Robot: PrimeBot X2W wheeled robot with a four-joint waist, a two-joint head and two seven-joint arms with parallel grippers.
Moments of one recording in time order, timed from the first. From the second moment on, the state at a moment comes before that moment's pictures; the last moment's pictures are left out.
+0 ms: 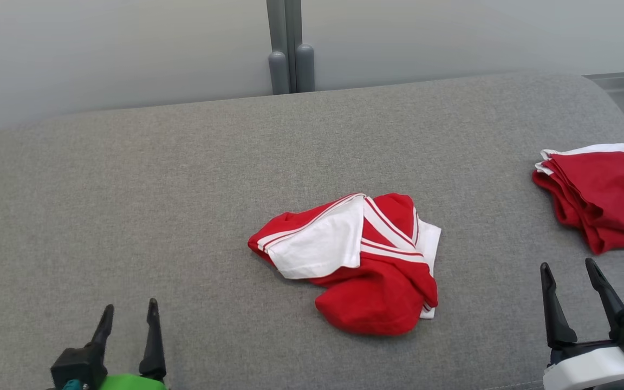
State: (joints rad) left arm 0.04 0.33 -0.37 0.17 -0.54 0.26 -0.26; right arm 0.12 -0.13 -0.10 0.04 0.10 0.13 -0.26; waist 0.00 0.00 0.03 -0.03
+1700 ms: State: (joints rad) left arm -0.16 0.05 -0.44 0.19 -0.23 -0.03 -0.03; right arm 0.05 -0.15 -0.12 0.08 0.09 0.13 -0.26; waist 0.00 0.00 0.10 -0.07
